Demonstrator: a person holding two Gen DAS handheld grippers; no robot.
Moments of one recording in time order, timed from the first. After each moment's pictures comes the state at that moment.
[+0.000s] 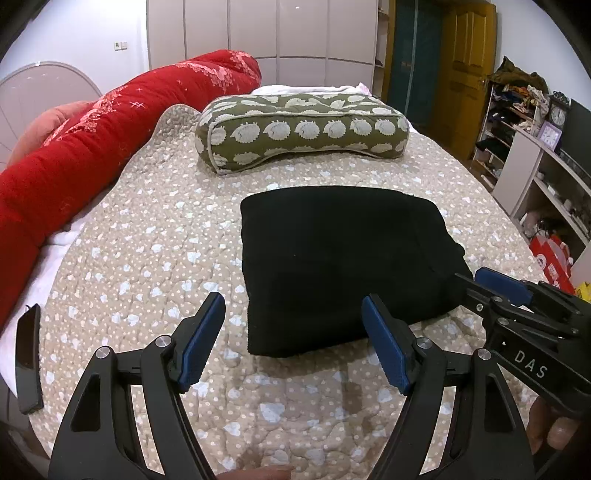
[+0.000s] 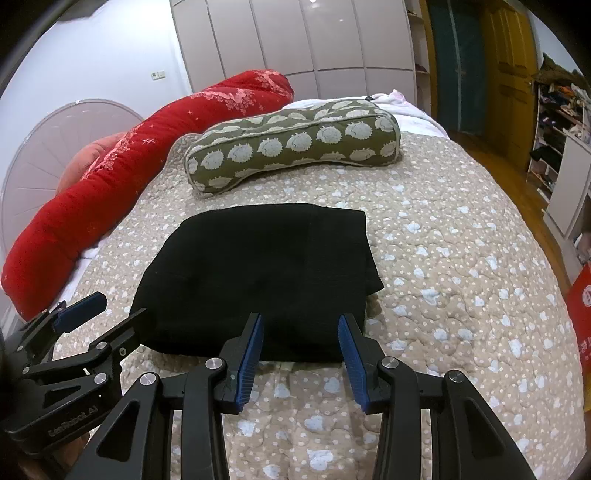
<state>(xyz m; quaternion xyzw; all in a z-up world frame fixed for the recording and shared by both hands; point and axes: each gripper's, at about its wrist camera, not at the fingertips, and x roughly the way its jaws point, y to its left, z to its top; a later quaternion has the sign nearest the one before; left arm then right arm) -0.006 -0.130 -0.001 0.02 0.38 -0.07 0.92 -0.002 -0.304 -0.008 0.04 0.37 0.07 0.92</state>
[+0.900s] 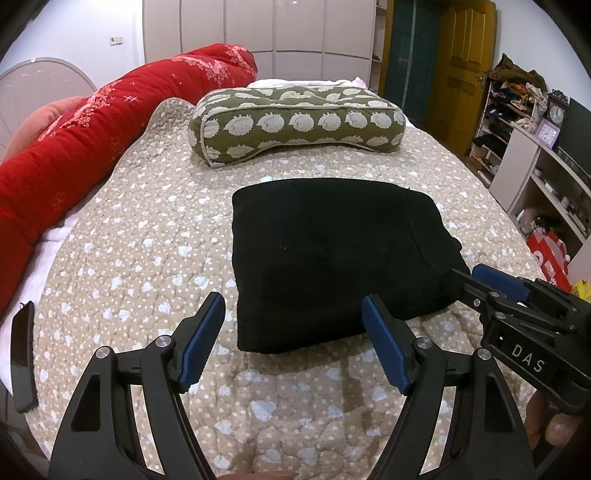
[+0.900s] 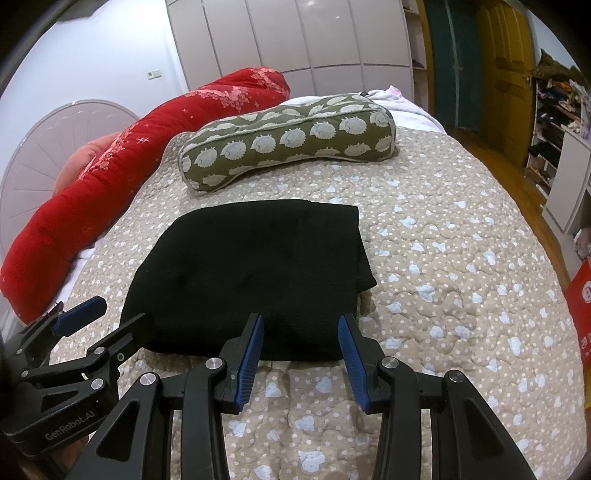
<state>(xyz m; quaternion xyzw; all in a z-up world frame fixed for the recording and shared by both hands) -0.005 -0.134 -0.004 0.02 0.39 -0.08 0.92 0.001 -0.310 -0.012 0.05 0.38 0.07 0.92</state>
